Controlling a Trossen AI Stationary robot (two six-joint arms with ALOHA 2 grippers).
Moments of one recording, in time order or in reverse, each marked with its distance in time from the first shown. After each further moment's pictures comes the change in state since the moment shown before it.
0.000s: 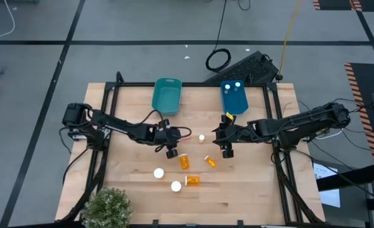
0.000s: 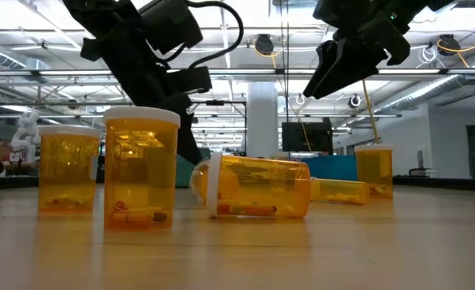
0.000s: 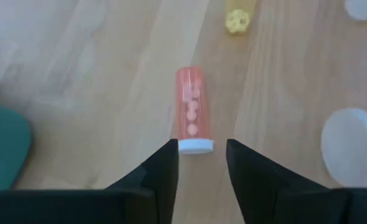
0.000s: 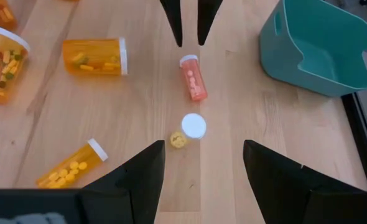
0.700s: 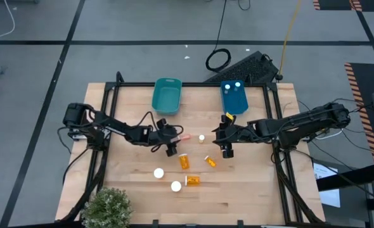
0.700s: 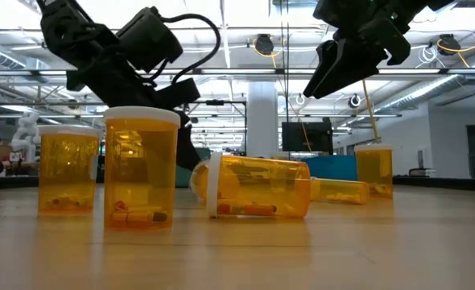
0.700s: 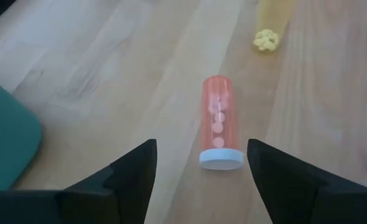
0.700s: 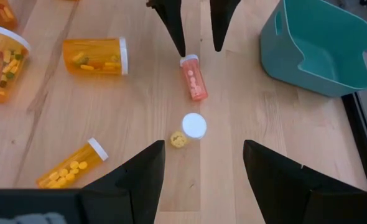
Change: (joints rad) left arm 0.012 0.006 -0.207 0.402 -0.064 0.005; right arm 0.000 0.000 0.000 0.000 0.000 -0.003
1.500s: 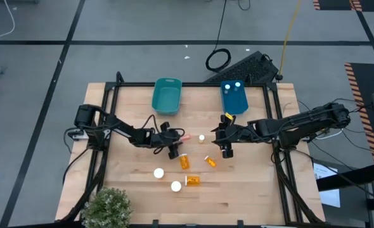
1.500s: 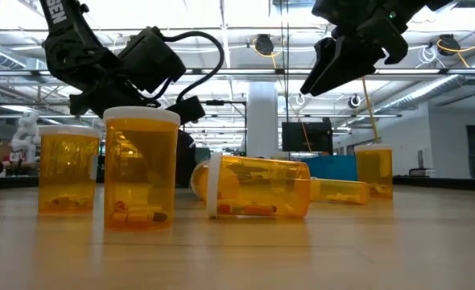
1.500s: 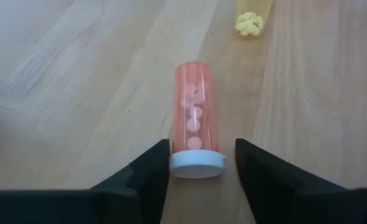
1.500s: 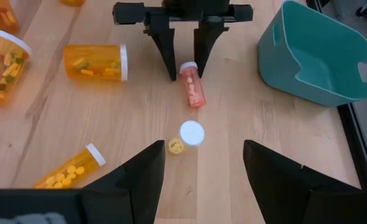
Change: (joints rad) left arm 0.009 0.140 -0.019 0.172 0.051 0.016; right arm 0.000 0.000 0.000 0.026 0.000 -0.030
